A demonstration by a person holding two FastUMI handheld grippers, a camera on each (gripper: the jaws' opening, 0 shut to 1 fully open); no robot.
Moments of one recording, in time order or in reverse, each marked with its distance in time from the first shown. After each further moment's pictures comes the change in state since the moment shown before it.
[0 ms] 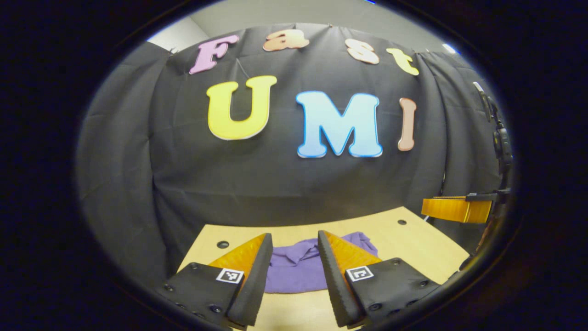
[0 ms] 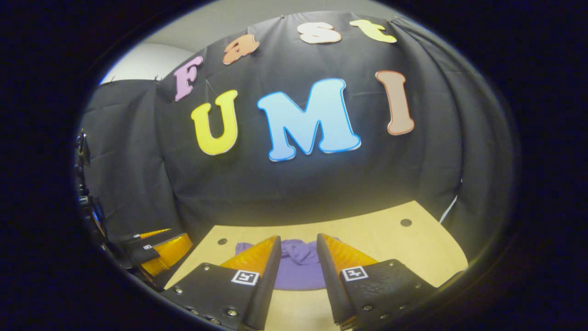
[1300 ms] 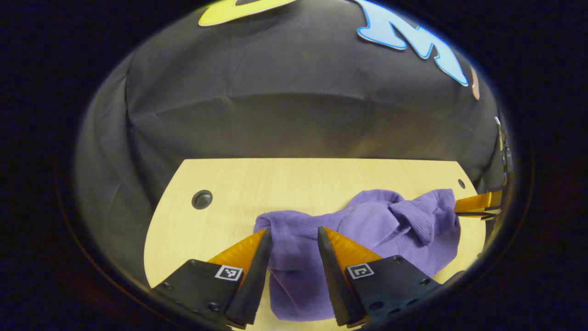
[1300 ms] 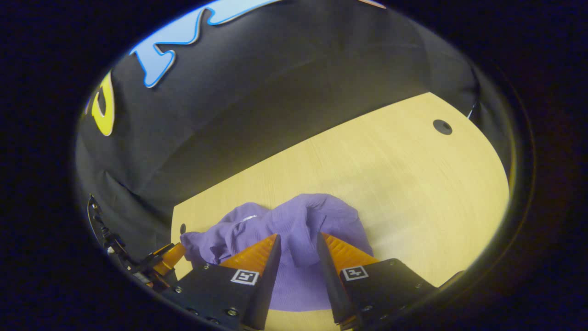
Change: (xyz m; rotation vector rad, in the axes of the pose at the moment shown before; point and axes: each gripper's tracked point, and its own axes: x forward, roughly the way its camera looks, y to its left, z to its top) left arm 0.260 0.104 -0.250 -0.075 0.569 0.078; right arm 0.246 -0.091 -0.202 0.353 0.608 -0.088
